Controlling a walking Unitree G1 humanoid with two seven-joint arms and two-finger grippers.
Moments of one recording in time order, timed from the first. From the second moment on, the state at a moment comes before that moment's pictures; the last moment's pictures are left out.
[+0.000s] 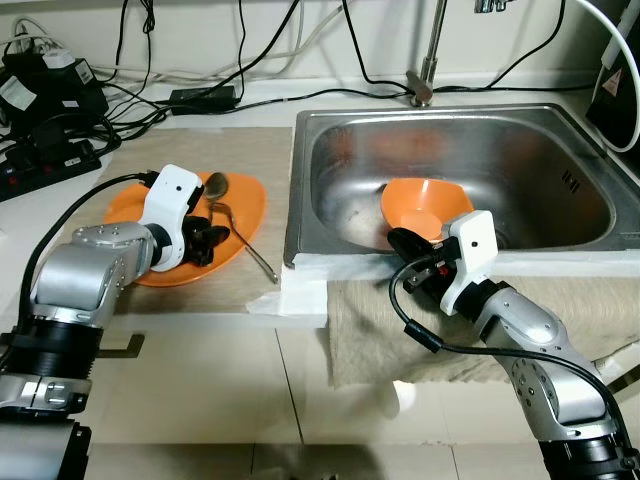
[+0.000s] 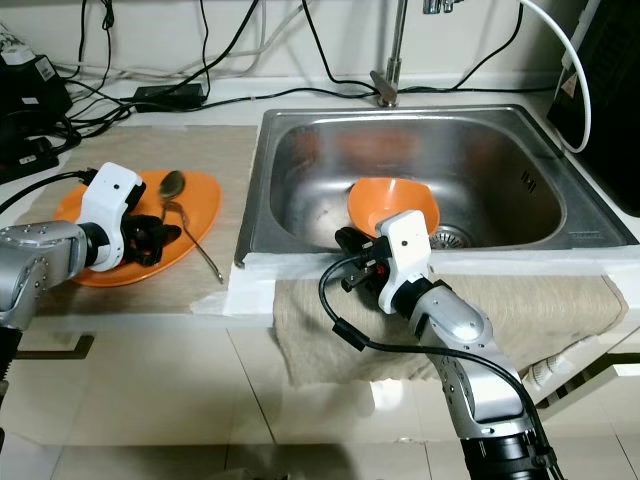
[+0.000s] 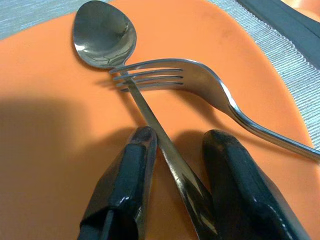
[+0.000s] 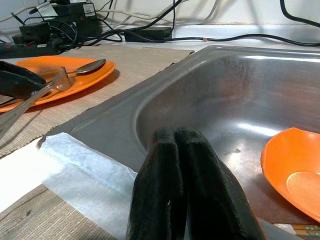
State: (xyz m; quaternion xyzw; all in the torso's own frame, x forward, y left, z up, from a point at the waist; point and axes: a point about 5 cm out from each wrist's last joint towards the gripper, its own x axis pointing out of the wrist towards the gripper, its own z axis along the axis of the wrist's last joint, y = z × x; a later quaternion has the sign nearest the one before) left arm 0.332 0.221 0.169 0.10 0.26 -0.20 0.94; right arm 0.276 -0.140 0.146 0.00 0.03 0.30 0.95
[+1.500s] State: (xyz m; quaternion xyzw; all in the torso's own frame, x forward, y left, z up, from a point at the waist) left arm 0.356 0.251 0.191 0.10 0.18 -0.06 0.98; right arm 0.274 -0.142 0.141 0.00 0.04 0.30 0.95
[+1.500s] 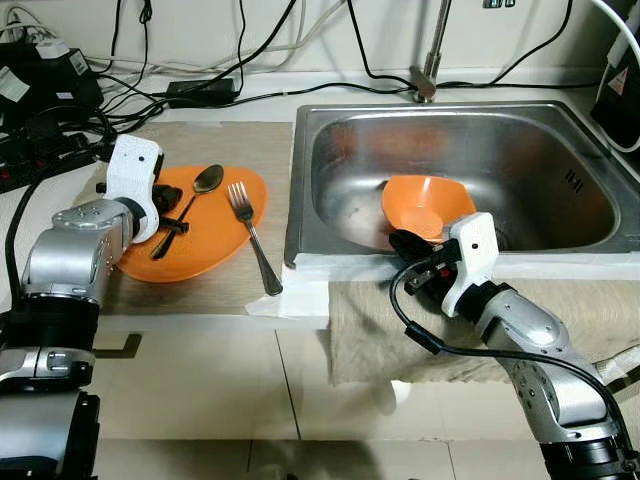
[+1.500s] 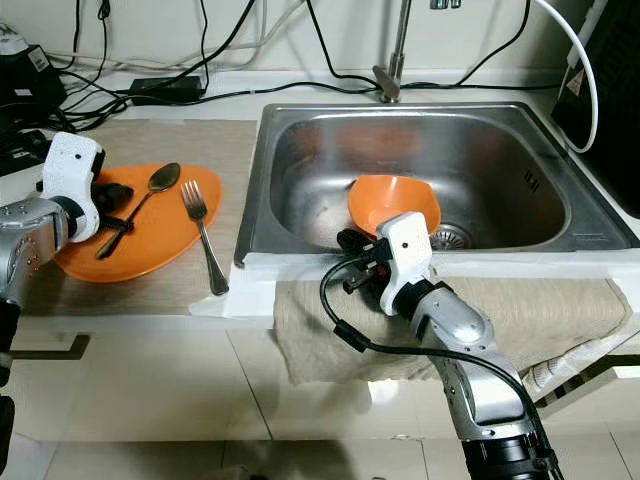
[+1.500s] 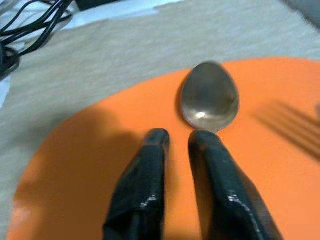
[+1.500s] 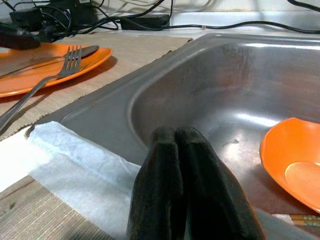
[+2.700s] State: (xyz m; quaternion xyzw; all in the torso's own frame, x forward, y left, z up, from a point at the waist) left arm 0.352 0.247 0.181 0.13 0.23 -0.13 0.95; right arm 0.271 -0.142 0.187 0.01 0.01 0.35 0.94
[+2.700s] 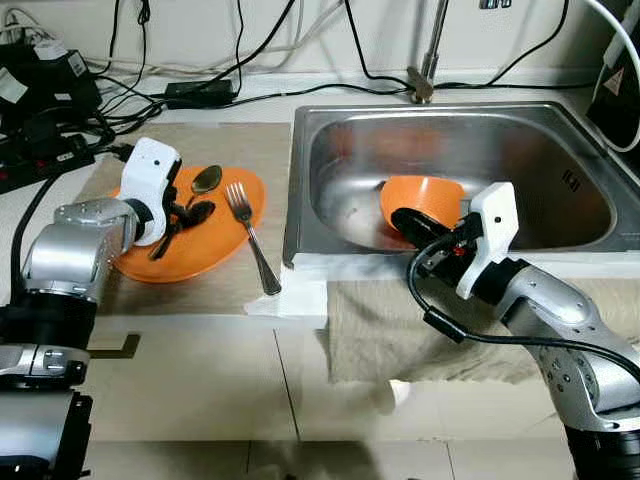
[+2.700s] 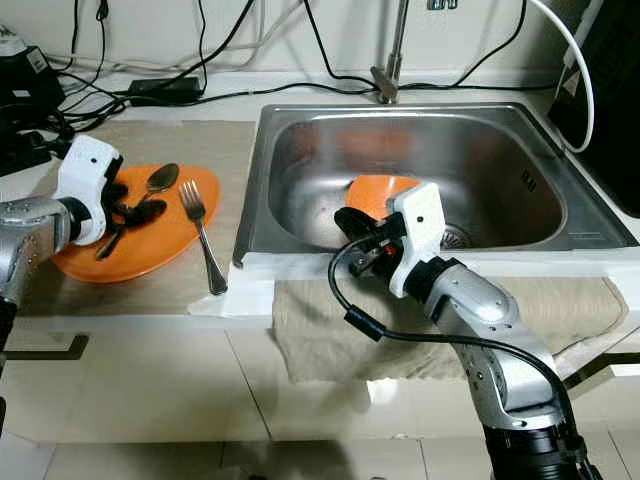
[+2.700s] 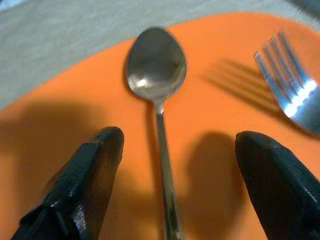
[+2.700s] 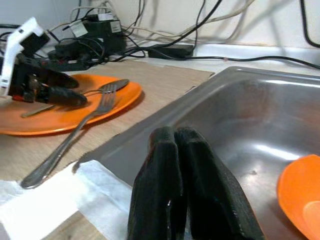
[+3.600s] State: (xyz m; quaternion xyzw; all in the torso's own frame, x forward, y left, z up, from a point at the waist) left arm 0.361 0.247 0.172 0.13 0.24 -0.15 0.95; right arm 0.270 -0.138 0.192 0.02 0.01 0.36 0.93
